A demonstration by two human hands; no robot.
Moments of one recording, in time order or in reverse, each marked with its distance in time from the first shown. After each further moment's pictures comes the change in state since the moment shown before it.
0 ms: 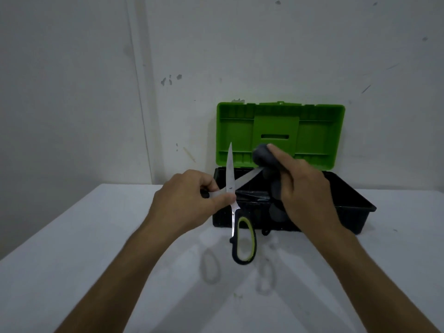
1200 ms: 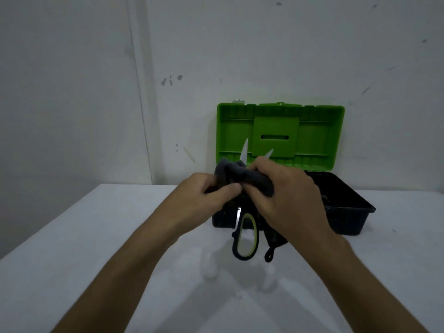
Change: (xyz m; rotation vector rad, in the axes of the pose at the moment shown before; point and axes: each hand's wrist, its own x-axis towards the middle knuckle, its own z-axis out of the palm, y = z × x) left_hand -0.007 0.021 -0.007 -0.424 -0.234 -0.044; right_hand -0.010 -0.047 -0.015 0.043 -0.044 -0.167
